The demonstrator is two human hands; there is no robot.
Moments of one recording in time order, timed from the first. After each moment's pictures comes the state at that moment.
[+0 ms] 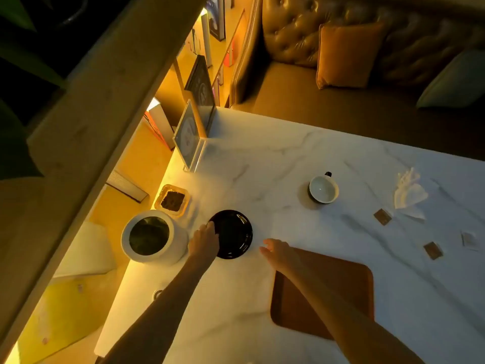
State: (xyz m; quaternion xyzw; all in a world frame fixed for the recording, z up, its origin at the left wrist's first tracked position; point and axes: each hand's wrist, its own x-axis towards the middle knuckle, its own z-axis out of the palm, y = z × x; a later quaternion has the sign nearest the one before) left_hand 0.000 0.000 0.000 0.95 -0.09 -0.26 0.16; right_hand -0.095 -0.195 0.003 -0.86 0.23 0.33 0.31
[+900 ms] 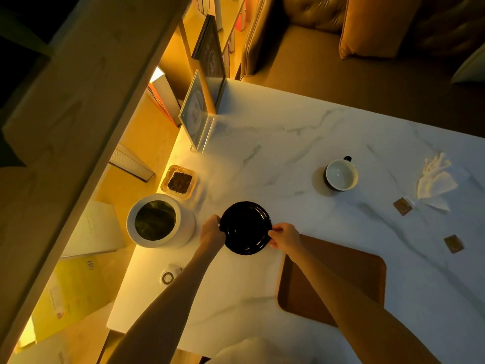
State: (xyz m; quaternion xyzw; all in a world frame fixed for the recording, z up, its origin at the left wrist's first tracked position) left_hand 0.002 0.009 -0.046 0.89 0.07 -0.34 0.29; right_hand -0.079 -0.192 -0.039 -0.72 0.41 0.24 0.51
